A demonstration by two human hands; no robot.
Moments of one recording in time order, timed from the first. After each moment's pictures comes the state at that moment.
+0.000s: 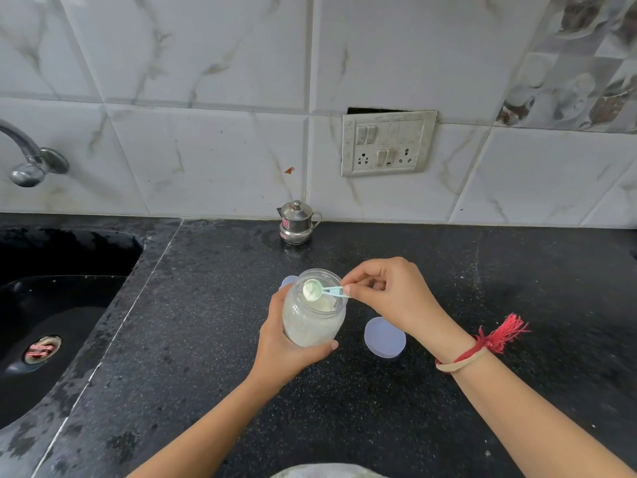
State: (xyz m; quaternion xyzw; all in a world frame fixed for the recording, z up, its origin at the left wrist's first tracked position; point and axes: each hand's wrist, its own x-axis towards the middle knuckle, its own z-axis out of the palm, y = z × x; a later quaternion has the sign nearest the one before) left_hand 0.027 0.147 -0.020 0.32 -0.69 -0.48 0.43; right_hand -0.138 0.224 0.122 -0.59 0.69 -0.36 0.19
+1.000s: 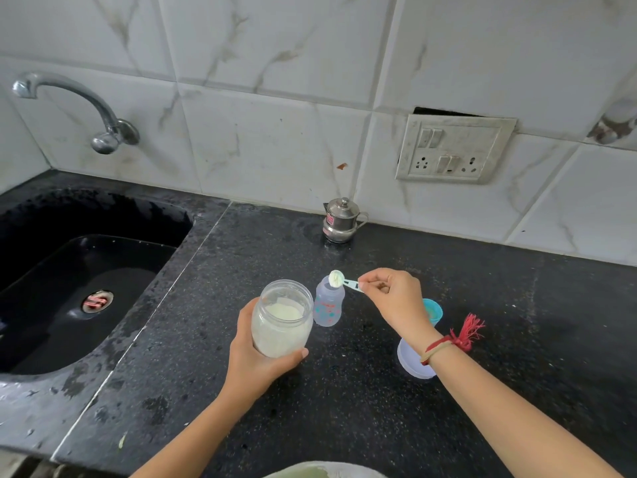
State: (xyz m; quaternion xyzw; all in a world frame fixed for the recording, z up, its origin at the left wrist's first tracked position) left_hand 0.102 0.141 -0.046 0.43 -0.63 -0.43 0.48; right_hand -0.139 0.145 0.044 -0.55 0.73 -0.37 0.17
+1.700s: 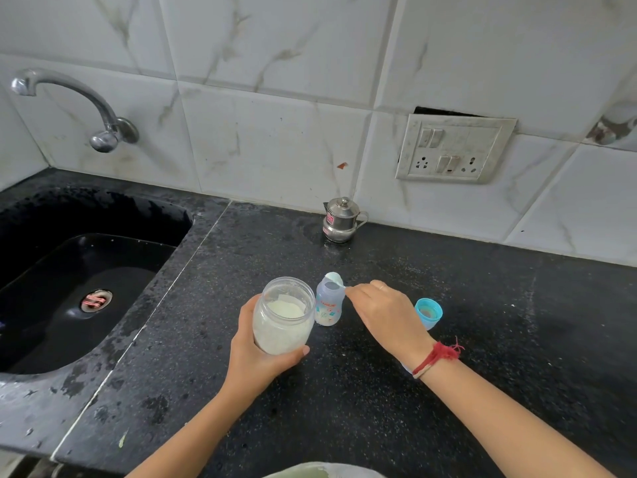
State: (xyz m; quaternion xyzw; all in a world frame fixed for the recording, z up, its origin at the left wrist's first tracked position) left_hand 0.101 0.139 -0.044 0.44 -0.62 -0.43 0.48; right_hand -0.128 0.163 0.037 -0.79 0.55 -0.18 -0.18
